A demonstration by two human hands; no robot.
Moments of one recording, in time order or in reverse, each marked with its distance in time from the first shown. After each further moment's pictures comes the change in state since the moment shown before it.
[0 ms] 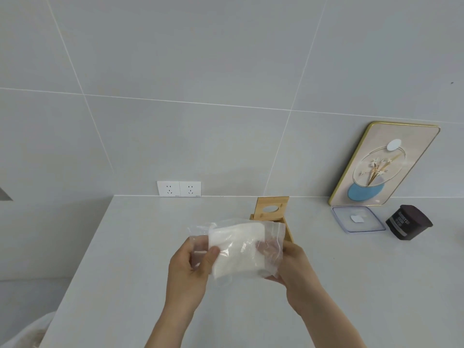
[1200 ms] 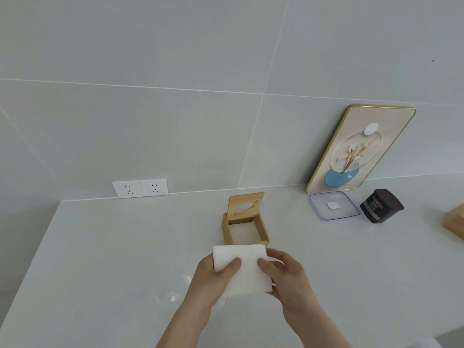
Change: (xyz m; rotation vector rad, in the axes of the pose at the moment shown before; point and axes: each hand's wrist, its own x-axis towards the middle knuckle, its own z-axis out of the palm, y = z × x) left_hand 0.043 -0.022 0.101 0.031 -0.326 -0.453; right_hand 0.050 0.041 -0.055 0.150 0.163 0.141
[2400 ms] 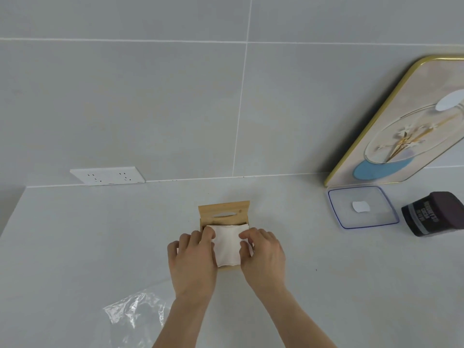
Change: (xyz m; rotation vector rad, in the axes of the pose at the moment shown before) left_hand 0.155 -0.020 0.082 1.274 0.668 0.372; right_hand 0.198 0.010 -0.009 -0.958 0.118 -0.676
